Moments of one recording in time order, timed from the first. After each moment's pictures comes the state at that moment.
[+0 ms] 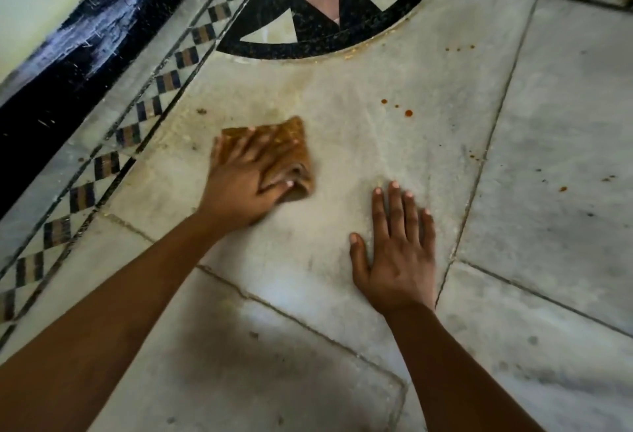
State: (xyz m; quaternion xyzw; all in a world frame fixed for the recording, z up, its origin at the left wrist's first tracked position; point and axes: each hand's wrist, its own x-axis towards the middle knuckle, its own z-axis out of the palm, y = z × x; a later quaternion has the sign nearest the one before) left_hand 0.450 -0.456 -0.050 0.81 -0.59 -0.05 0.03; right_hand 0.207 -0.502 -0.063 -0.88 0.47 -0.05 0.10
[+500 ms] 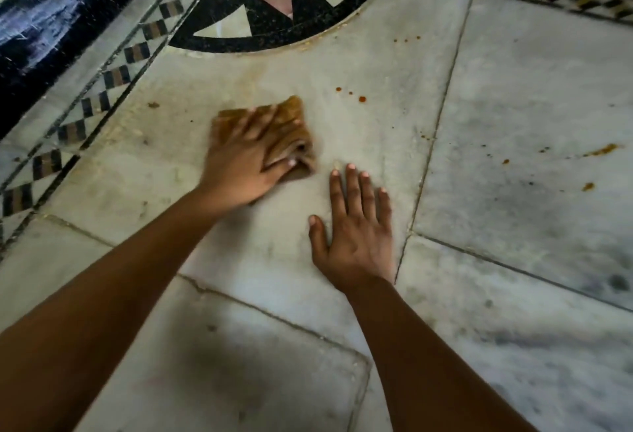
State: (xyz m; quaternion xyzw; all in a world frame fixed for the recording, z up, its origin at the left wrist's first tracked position) left_hand 0.405 -0.501 -0.049 0.80 -0.60 -0.05 0.01; right_hand 0.205 -0.501 -0.066 -0.88 0.46 -0.07 0.11
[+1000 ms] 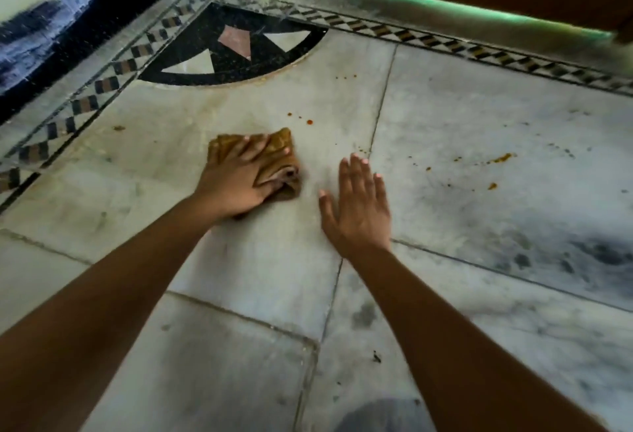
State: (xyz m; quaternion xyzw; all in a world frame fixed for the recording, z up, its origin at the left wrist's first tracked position) left_hand 0.356 -0.516 -0.041 0.79 -0.61 -0.09 -0.01; right_hand 0.155 -0.549 -0.047 -0.86 0.50 -0.10 0.11
